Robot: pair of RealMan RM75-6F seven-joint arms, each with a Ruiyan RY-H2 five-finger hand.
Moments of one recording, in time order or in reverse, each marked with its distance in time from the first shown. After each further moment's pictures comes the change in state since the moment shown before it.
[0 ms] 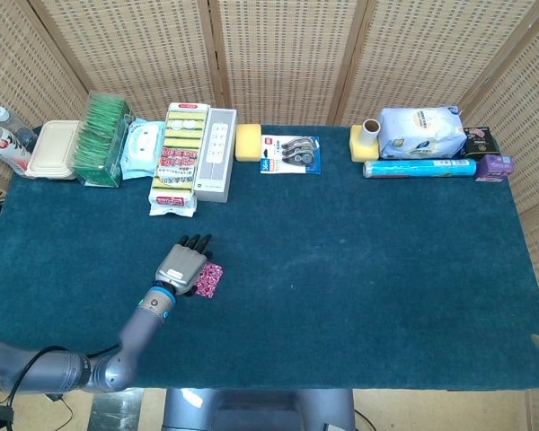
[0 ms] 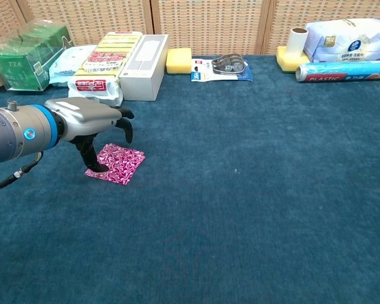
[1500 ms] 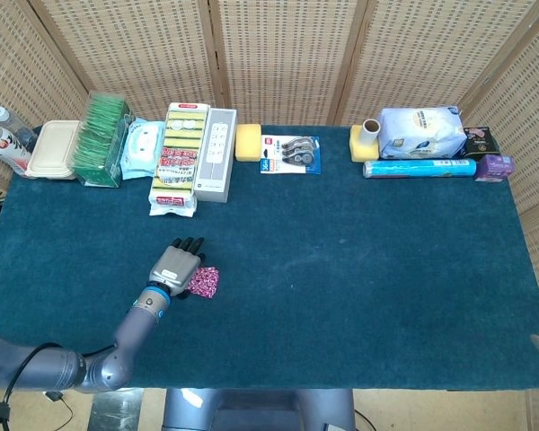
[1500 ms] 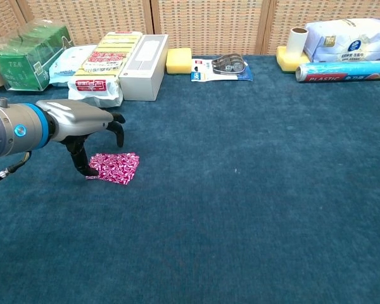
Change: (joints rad) left arm -0.053 0.033 0.041 -0.042 -0.110 0.008 0.000; right arm 0.001 -0.001 0.000 -0.003 0.001 -0.001 -0.005
